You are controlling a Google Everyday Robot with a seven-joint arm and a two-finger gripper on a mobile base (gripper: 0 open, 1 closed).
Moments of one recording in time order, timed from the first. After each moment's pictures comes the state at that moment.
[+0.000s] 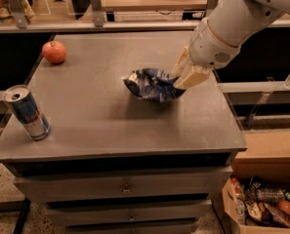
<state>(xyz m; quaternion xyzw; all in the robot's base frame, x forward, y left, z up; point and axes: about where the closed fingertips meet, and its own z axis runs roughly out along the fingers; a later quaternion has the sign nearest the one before) 0.540 -0.094 0.908 -0.74 0.63 0.07 0.23</state>
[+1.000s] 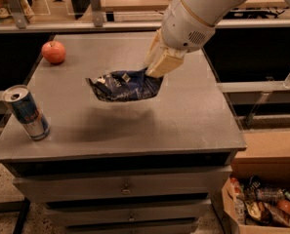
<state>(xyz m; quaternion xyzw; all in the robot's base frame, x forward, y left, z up) 0.529 -0.027 0.953 -0.76 0.60 0.11 0.25</state>
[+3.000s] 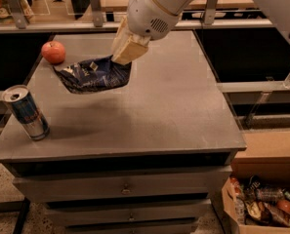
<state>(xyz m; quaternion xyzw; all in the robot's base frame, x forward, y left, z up) 0.549 0.045 0.975 -0.75 0.58 0.13 0.29</state>
